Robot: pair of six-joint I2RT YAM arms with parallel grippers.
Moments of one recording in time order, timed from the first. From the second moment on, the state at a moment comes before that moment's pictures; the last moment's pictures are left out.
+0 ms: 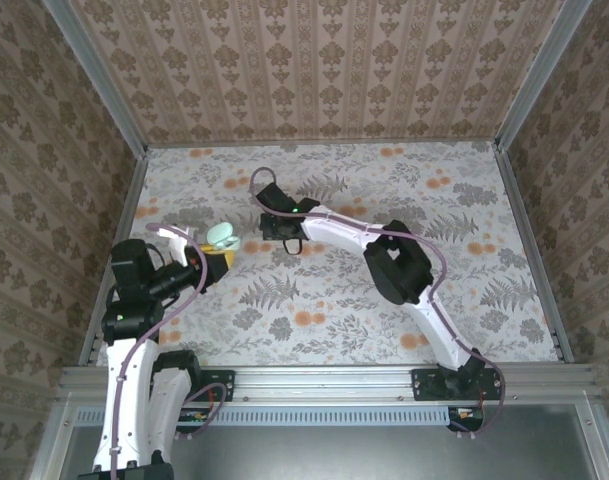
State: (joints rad) left arm 0.04 0.58 0.66 -0.53 0.91 -0.11; right arm 0.77 2.30 1.88 -0.52 0.10 0.70
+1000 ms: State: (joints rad) left arm -0.58 1.01 0.55 0.08 0.67 -0.05; right arm 0.71 1.25 1.39 -0.97 -0.27 0.55
